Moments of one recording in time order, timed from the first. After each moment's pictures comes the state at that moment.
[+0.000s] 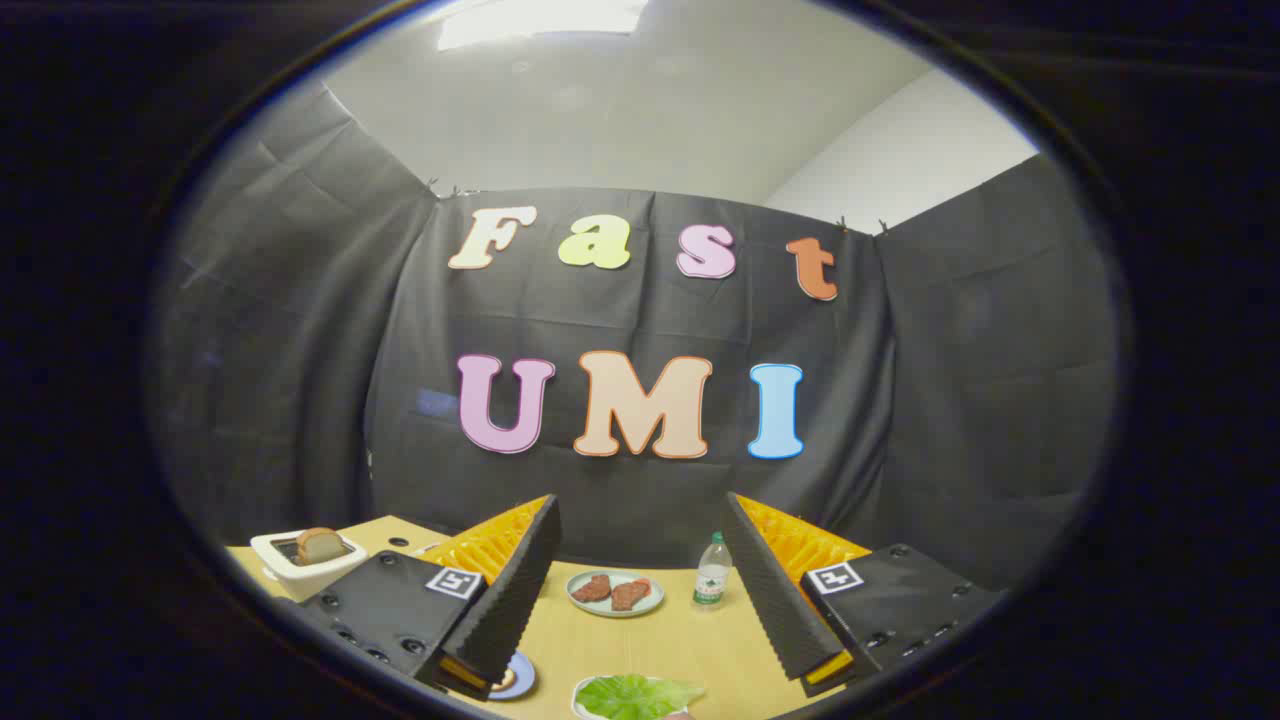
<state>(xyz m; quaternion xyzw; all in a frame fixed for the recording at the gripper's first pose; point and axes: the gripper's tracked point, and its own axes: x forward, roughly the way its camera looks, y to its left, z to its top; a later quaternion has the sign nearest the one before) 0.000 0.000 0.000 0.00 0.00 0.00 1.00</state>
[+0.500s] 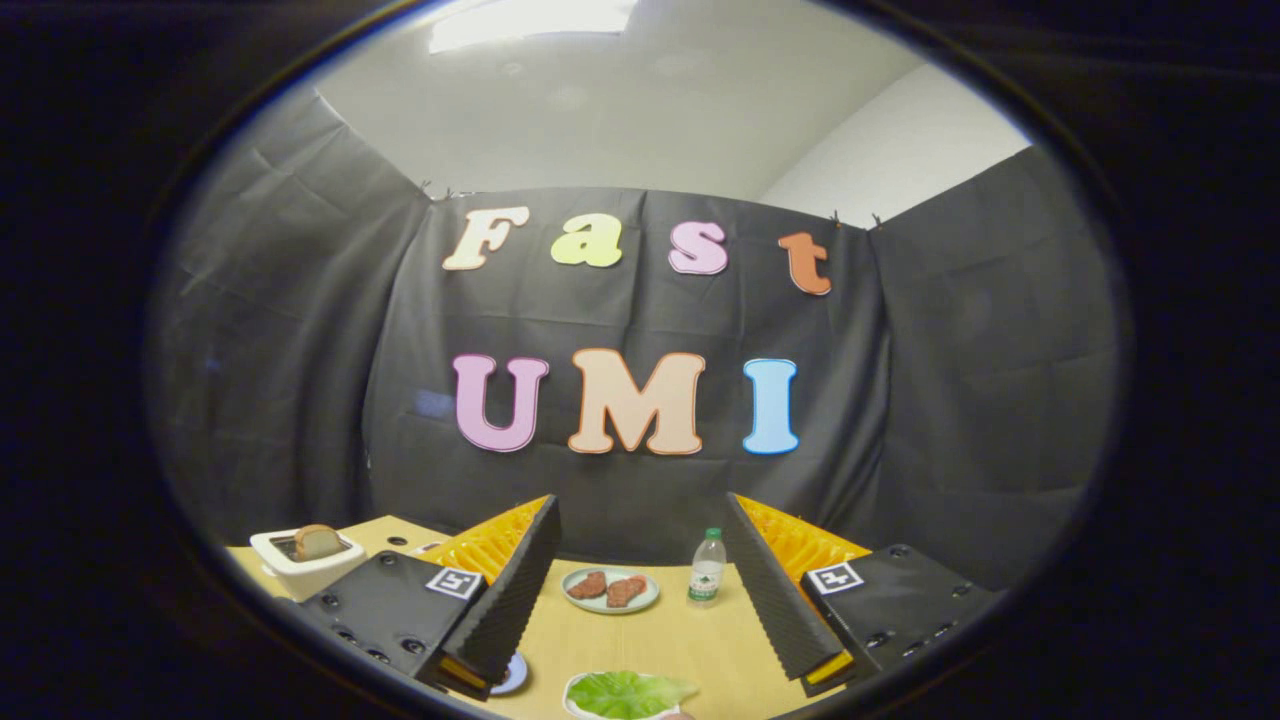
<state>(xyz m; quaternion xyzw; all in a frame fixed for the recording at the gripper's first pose) -0.002 -0.020 -0.006 0.01 0.01 0.00 1.00</state>
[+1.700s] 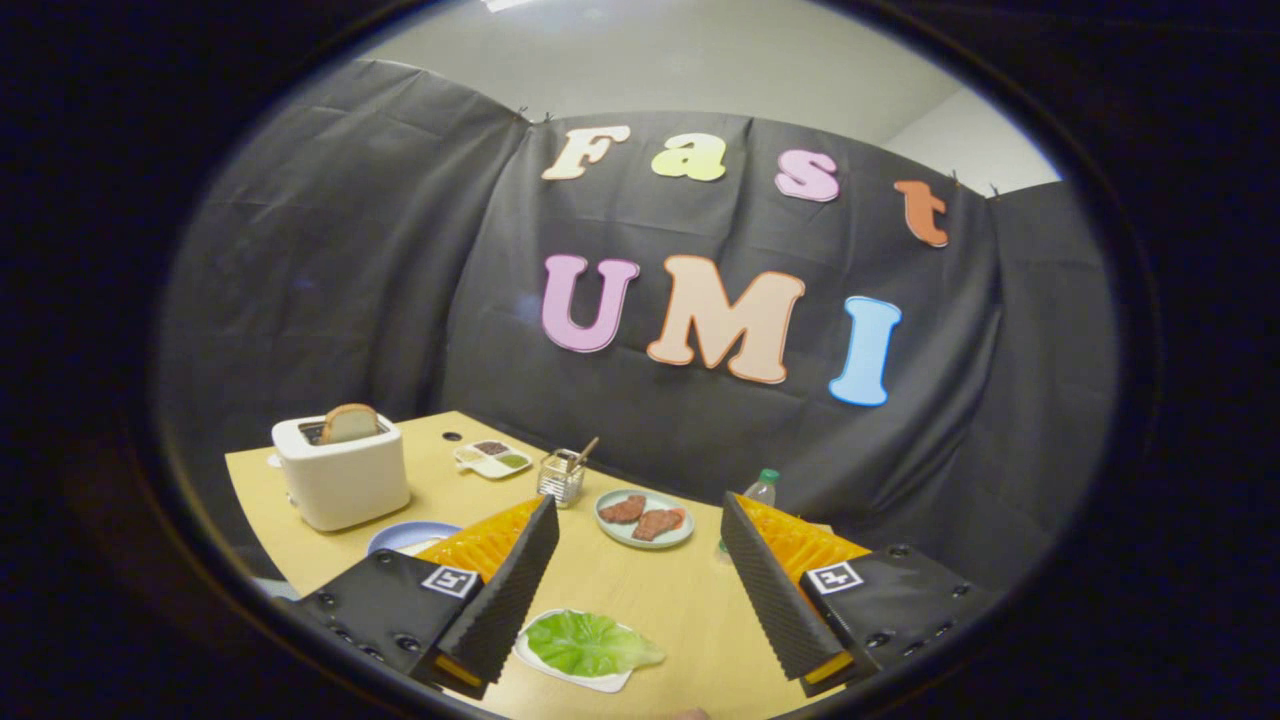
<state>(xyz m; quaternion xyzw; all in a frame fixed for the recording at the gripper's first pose) 0.015 -0.021 -0.100 -0.07 0.13 0.17 0.97</state>
